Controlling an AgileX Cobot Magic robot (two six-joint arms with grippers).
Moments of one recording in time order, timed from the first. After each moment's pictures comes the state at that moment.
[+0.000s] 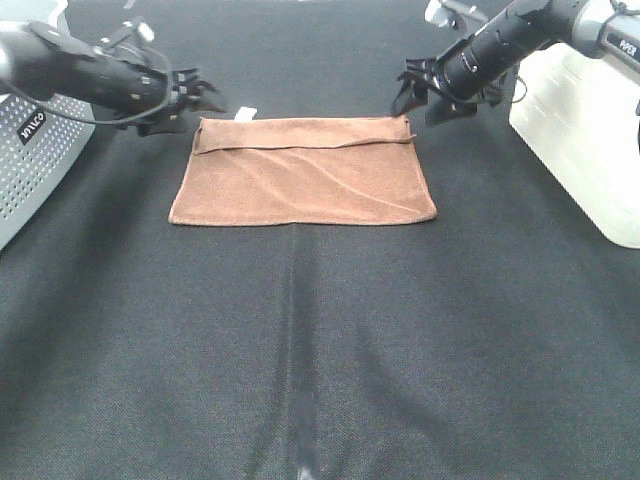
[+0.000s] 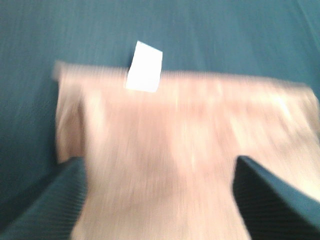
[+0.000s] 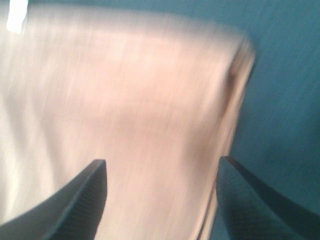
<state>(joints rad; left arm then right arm) -0.06 2.58 -2.12 -0.95 0.64 0.52 0.10 2.65 -2.46 0.50 1.02 -0.27</state>
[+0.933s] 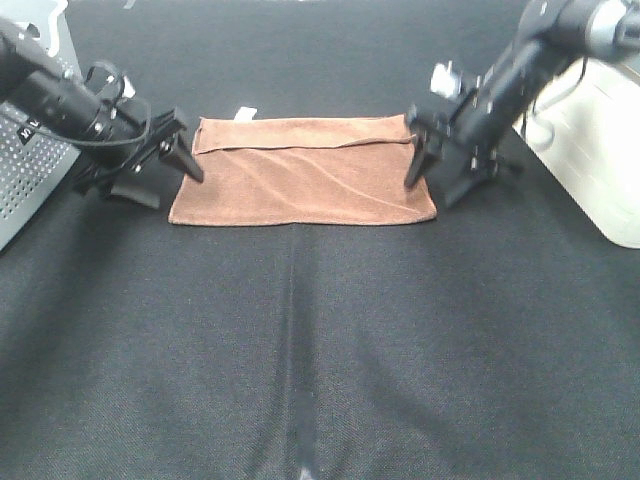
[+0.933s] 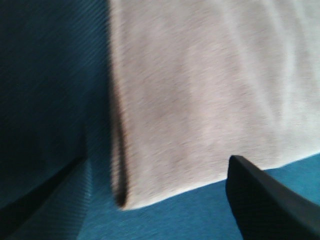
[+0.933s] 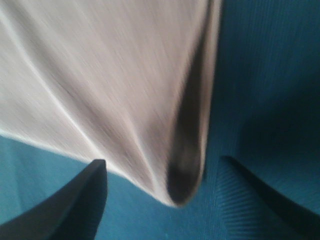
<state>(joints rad) -0.05 2.35 -1.71 -0.72 0.82 0.21 0.10 2.51 -2.07 0.47 1.22 -0.11</state>
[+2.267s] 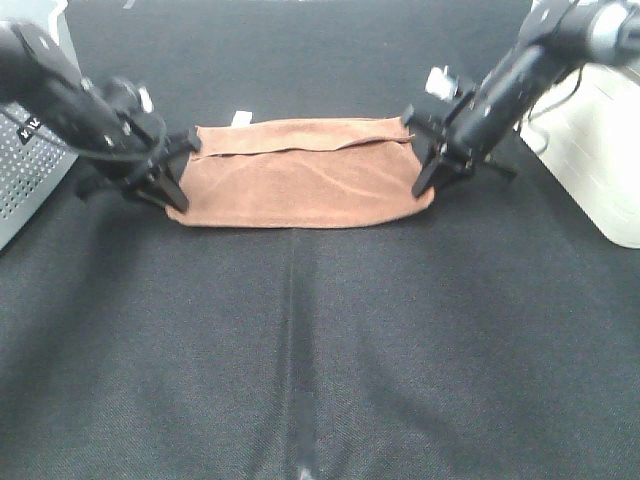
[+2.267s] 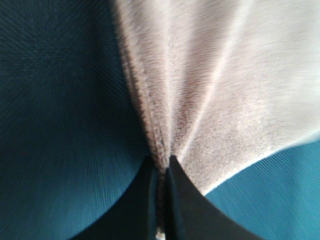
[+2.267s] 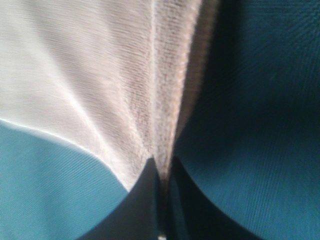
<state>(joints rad) -0.11 2.30 -1.66 -0.60 0.84 0.20 0.10 2.47 -2.04 0.53 1.20 -0.15</state>
